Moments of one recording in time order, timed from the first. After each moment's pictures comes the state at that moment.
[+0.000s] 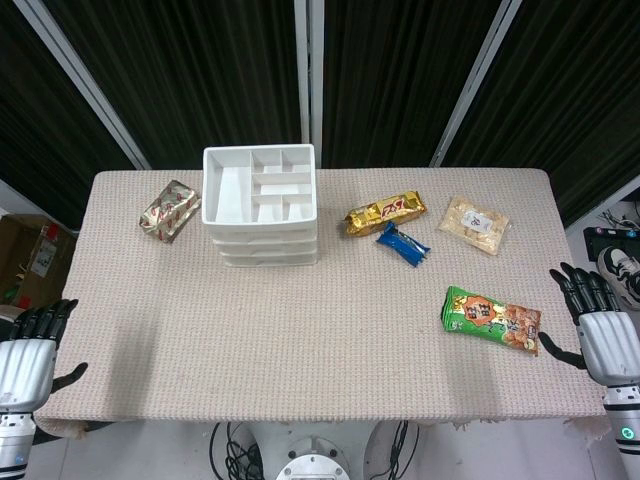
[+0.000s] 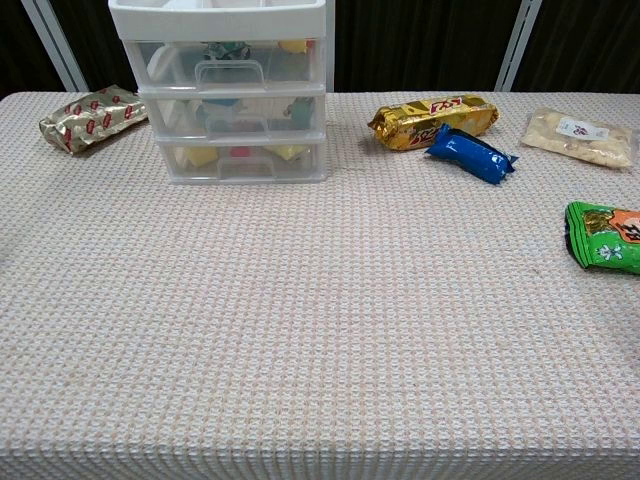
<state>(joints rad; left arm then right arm) -0.03 -1.15 -0.03 -1.67 1.53 1.57 0.26 0.12 -1.04 0.07 -1.61 -1.55 1.47 0.10</state>
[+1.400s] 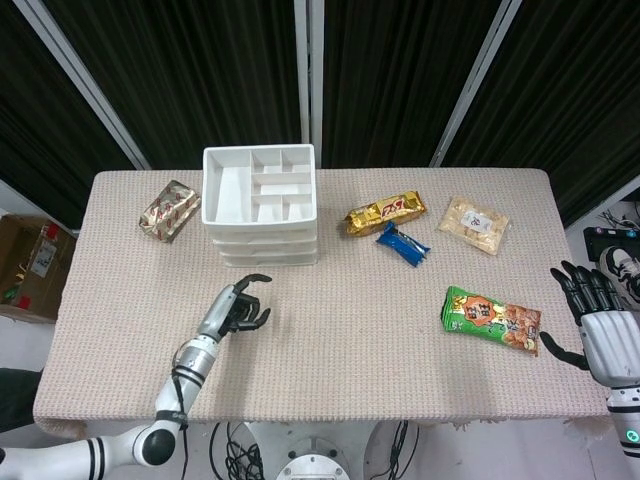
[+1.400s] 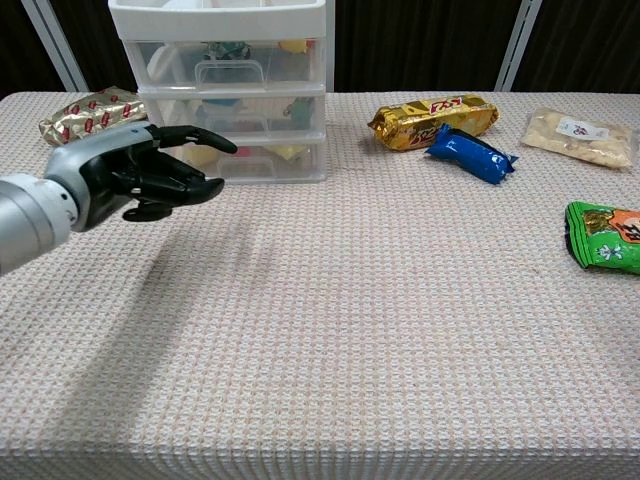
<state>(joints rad) -0.50 -1.70 -0.32 -1.64 1.04 0.94 -0.30 0.12 -1.00 0.06 -1.64 -1.58 1.50 0.10</state>
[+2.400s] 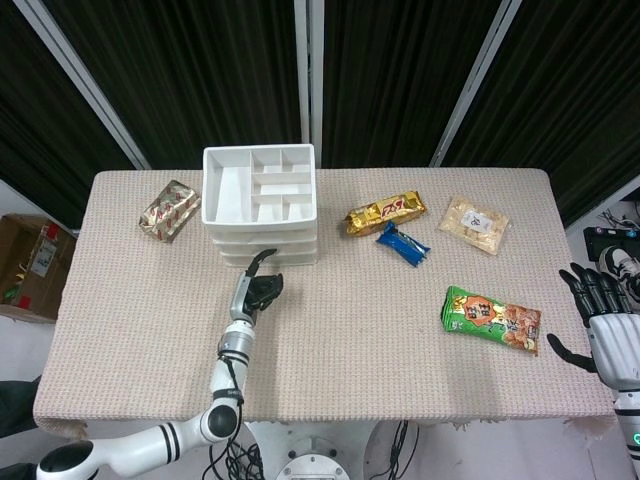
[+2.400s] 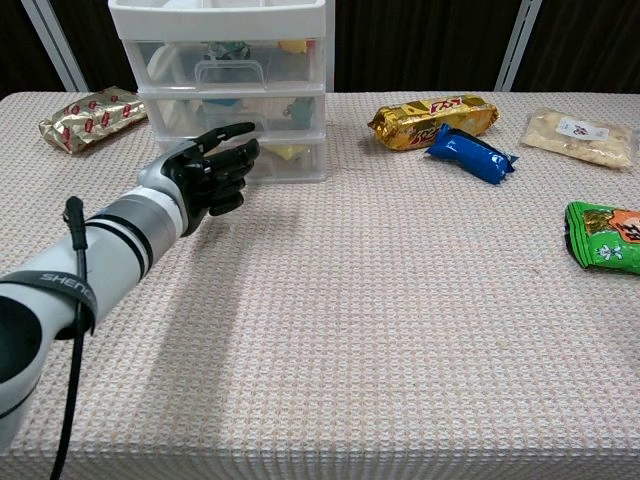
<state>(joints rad) -0.58 -2.08 -0.53 -1.30 0.95 0.98 -0.64 0.10 -0.99 0.06 -1.65 -1.56 1.49 0.10</state>
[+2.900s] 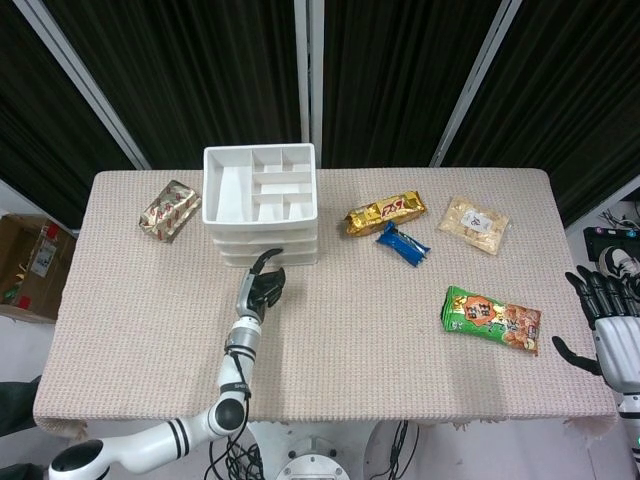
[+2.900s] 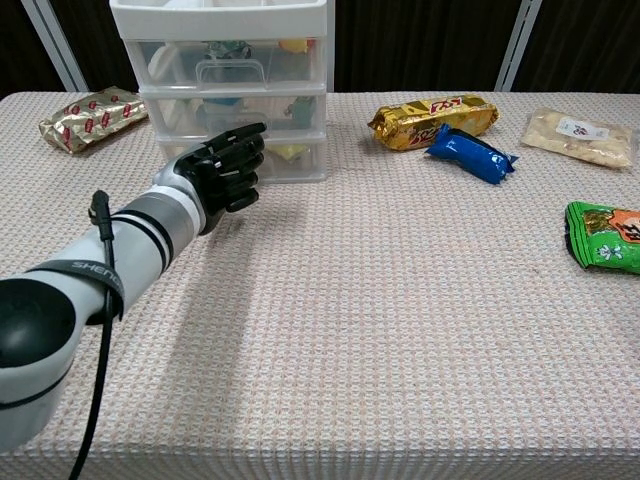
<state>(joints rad) -0.60 -2.13 -0.59 -1.24 0.94 0.93 -0.76 0.09 -0.98 0.06 -1.65 -1.54 1.49 0.10</state>
